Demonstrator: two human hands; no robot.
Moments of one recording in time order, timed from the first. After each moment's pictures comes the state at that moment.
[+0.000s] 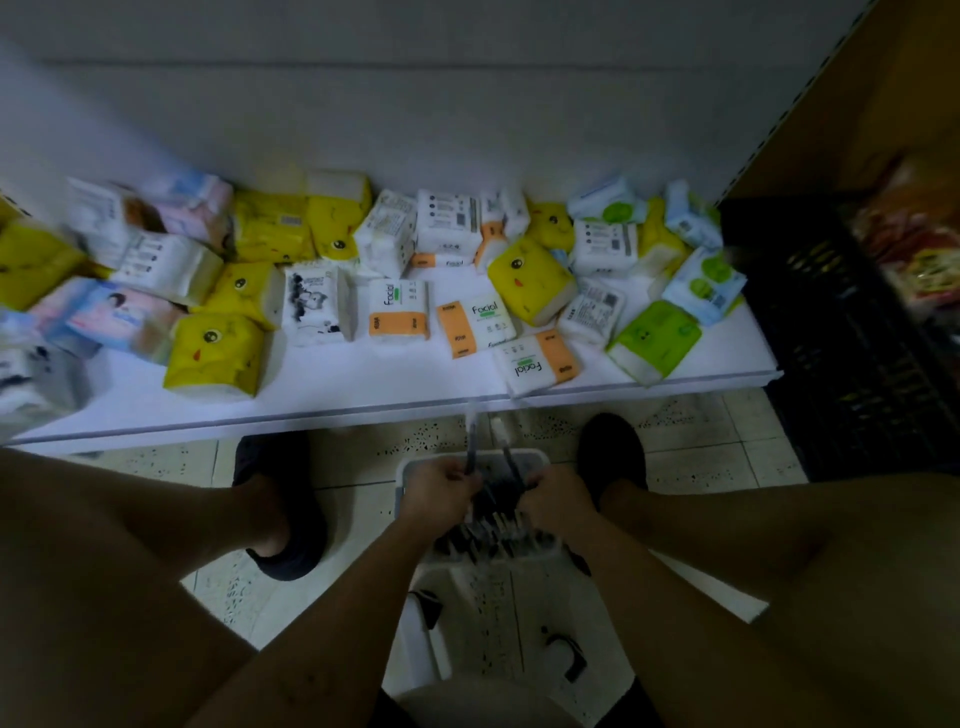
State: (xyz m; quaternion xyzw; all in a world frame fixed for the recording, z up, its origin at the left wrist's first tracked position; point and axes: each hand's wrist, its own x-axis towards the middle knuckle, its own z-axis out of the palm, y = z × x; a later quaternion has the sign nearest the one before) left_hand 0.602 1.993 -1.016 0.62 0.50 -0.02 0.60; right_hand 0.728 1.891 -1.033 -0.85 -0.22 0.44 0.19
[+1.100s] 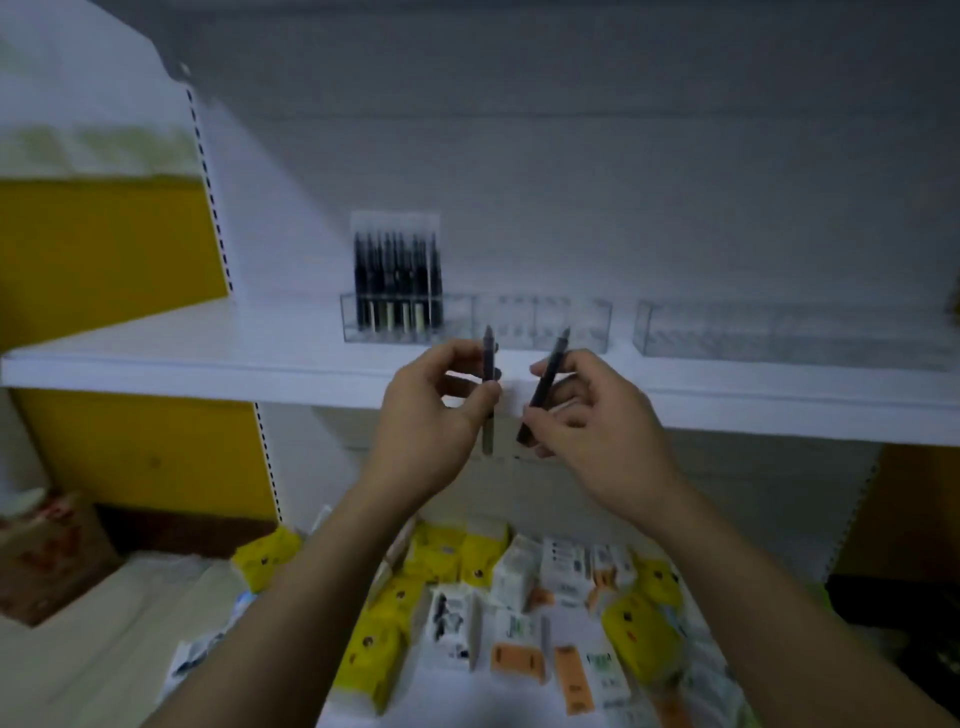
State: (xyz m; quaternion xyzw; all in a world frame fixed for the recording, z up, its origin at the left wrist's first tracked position) left_hand 0.544 2.110 -0.598 0.74 0.25 0.52 0.34; right_hand 0.683 2.029 -0.605 -0.58 -0.58 0.10 0.57
